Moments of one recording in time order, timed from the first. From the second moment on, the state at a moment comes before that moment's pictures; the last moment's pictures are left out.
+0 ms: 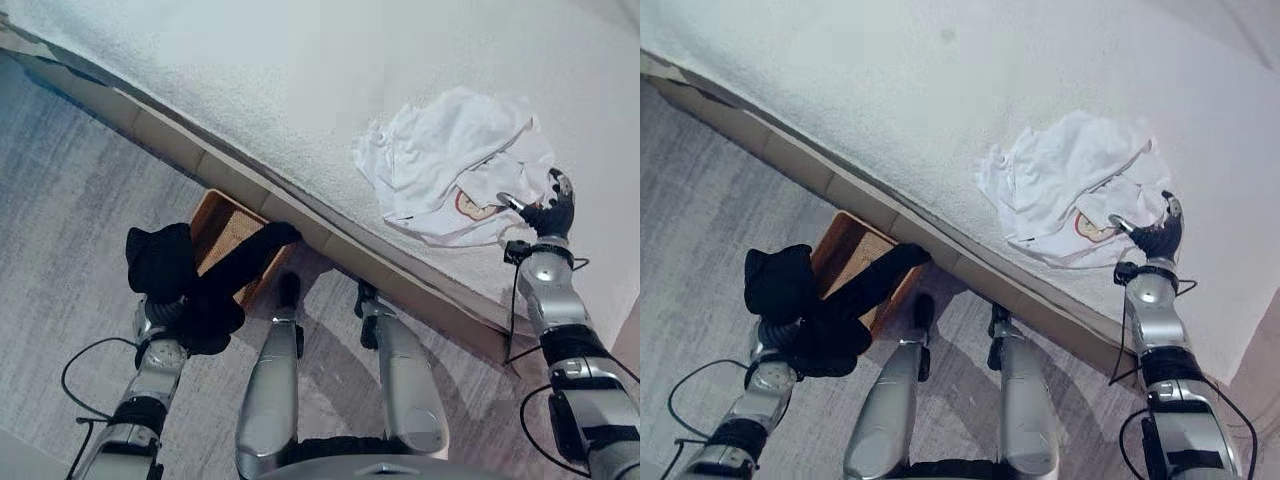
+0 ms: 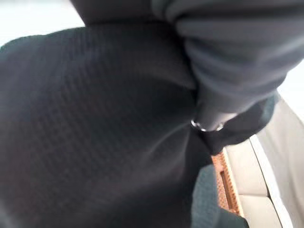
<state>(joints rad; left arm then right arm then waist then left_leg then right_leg) -0.23 0.49 -0.06 0.80 0.06 -0.03 0.50 -0.50 -0.57 -0.03 0.57 0.15 -0.11 -0.48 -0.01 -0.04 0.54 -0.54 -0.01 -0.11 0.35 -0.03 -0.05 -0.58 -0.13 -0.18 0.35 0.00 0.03</state>
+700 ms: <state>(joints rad) -0.30 0.60 -0.09 0.88 -0.01 0.05 0.49 -0.73 -0.70 0.13 0.61 0.19 -0.10 -0.51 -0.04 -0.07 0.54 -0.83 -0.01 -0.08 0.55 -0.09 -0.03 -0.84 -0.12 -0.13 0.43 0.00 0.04</state>
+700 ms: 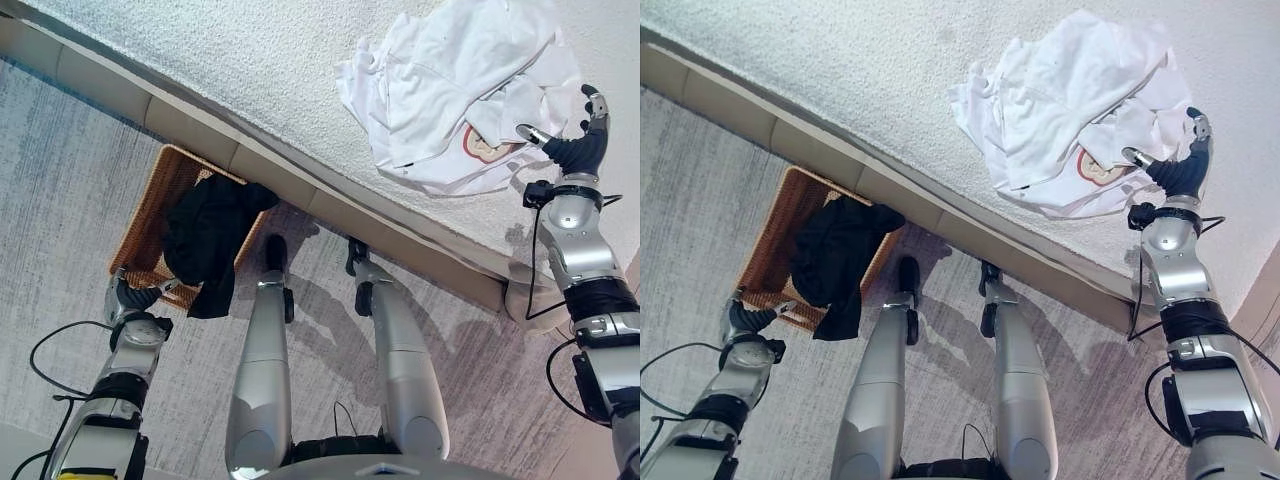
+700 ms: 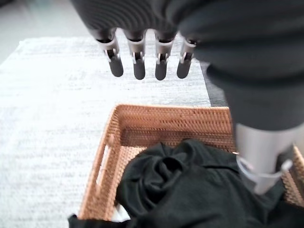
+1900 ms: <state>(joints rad) -0.29 0.44 -0.54 0.57 -0.05 -0.07 0.26 -1.33 -0.71 0.79 1.18 -0.15 0.01 -0.17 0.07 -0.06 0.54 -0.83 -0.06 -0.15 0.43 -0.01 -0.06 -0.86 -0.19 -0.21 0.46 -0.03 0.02</state>
